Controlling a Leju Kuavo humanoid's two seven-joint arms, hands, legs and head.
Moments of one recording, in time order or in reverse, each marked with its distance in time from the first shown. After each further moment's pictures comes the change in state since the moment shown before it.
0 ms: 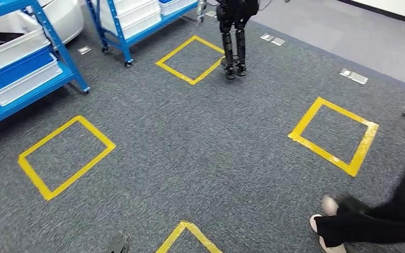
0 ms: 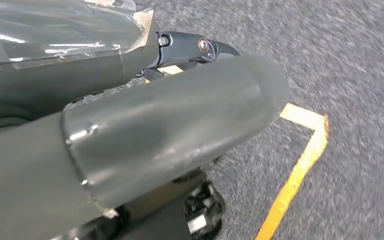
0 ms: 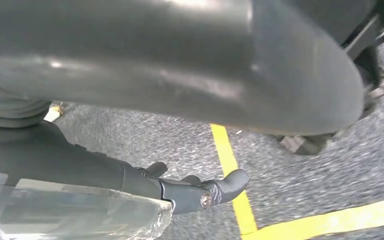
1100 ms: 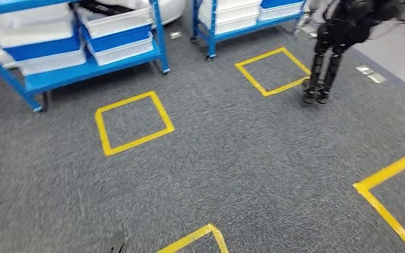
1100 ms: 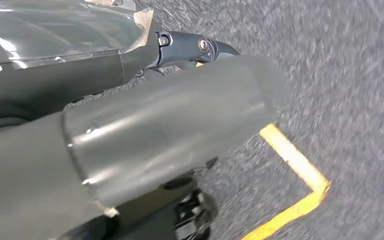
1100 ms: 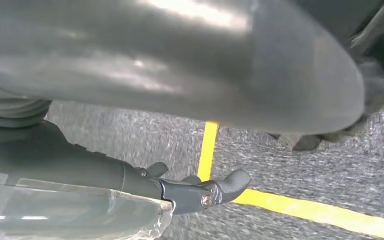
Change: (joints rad) left arm -0.021 -0.013 0.017 0.001 -0.030 -0.002 0.007; right arm -0.004 -0.009 -0.003 0.000 0.022 0.013 0.000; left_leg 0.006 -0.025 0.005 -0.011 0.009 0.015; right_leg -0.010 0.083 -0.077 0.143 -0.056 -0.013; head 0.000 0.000
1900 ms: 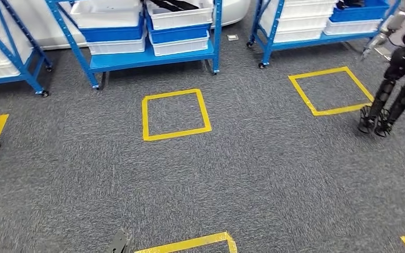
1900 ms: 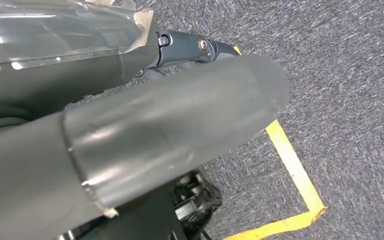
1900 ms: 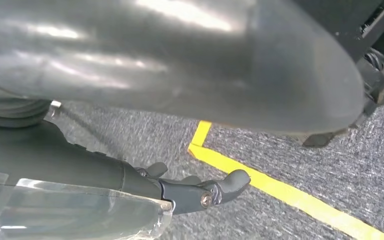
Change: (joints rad) left arm -0.004 -0.005 0.000 0.000 -0.015 -0.004 0.011; right arm -0.002 -0.001 -0.004 0.001 0.010 0.004 0.004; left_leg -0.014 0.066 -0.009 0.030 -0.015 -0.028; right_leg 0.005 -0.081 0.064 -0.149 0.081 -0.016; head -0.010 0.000
